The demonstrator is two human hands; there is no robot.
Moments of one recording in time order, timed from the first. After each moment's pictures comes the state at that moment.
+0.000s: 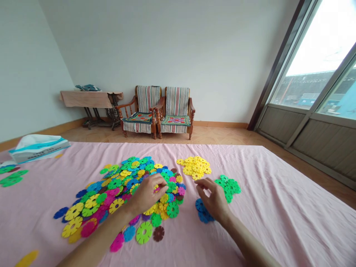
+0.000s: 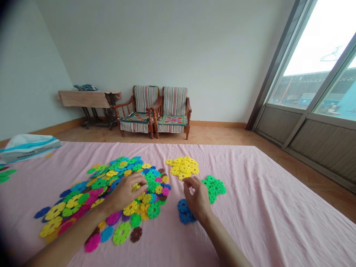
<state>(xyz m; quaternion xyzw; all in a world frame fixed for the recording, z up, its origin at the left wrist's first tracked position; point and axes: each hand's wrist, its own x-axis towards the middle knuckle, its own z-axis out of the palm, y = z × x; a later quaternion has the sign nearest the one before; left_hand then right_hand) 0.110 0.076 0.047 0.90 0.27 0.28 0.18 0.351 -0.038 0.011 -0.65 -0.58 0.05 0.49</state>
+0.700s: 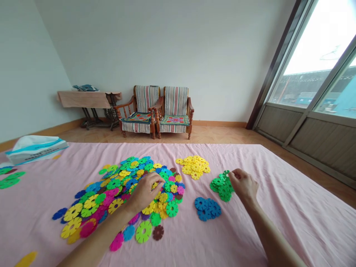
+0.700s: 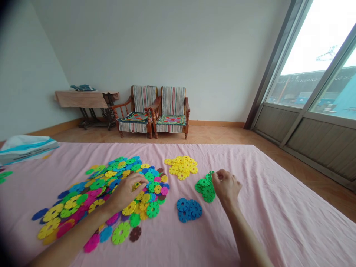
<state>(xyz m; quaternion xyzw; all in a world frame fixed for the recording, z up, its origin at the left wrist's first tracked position) 0.110 0.085 0.027 0.89 0.29 0.31 0.18 0.438 -0.048 0.017 -0.86 -0.35 -0.07 0.35</state>
